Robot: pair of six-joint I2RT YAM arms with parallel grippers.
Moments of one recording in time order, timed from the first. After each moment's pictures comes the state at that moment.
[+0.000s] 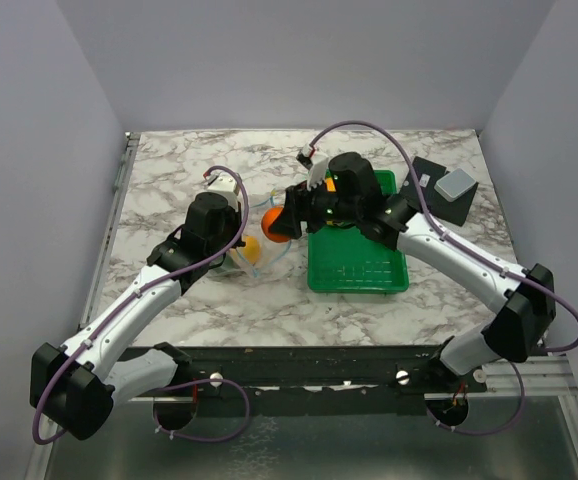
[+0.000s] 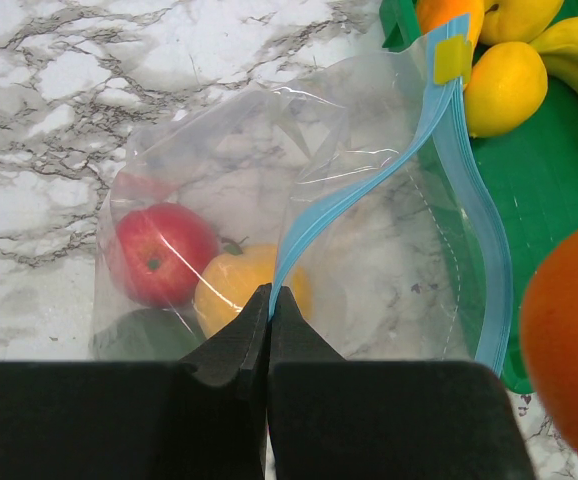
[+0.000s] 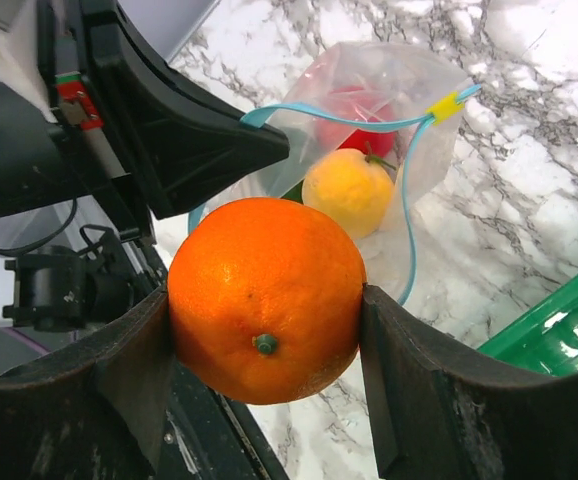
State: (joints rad) left arm -0.52 1.06 0.86 -0.31 -0.17 -0.25; right arm 0.76 1.49 1.36 -0.32 -0.33 0.32
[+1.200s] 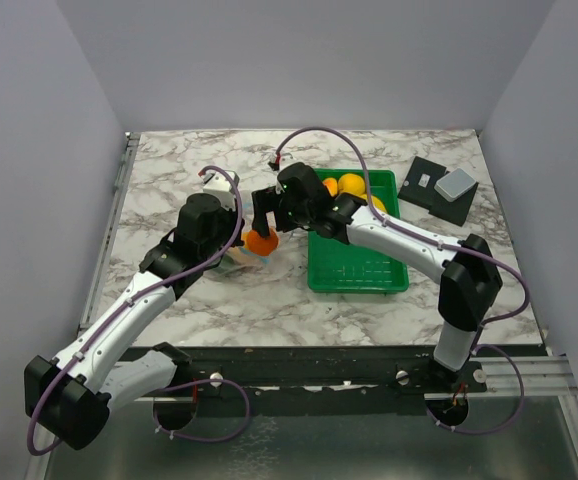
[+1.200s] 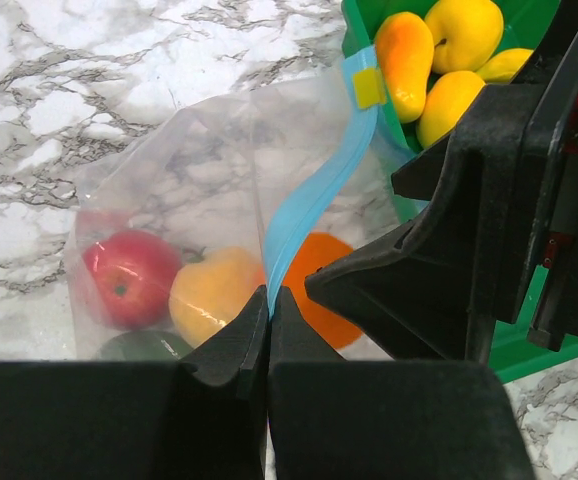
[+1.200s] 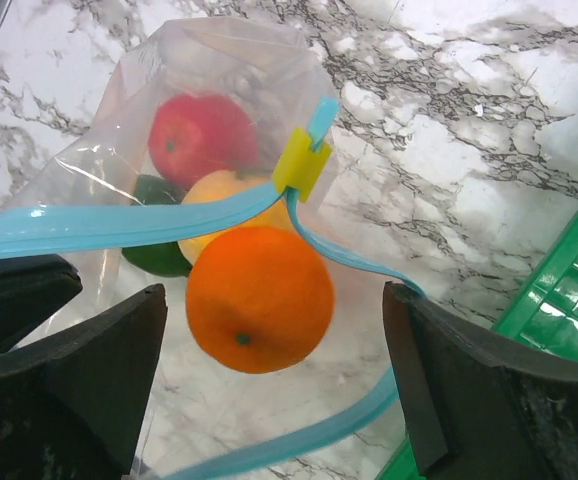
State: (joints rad) left arm -0.52 1.01 0.86 -0.29 -0.12 -0.25; right arm 0.87 1.80 1.52 -0.35 0.08 0.38
